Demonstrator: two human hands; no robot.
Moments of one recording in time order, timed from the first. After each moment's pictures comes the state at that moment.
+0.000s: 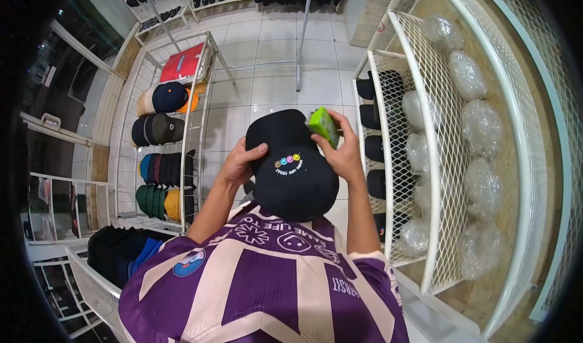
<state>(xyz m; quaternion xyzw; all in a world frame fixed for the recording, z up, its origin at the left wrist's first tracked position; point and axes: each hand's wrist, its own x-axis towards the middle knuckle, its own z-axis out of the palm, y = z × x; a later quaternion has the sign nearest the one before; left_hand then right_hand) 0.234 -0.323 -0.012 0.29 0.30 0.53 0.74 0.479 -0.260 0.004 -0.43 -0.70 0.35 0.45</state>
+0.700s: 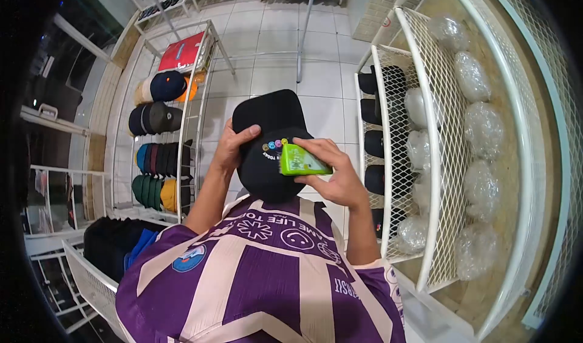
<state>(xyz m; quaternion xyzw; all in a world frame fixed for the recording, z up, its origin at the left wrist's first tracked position) 0.223 -0.312 -0.003 0.32 0.32 0.61 0.64 0.484 -0.308 0.044 -0.31 -0.77 0.46 0.31</state>
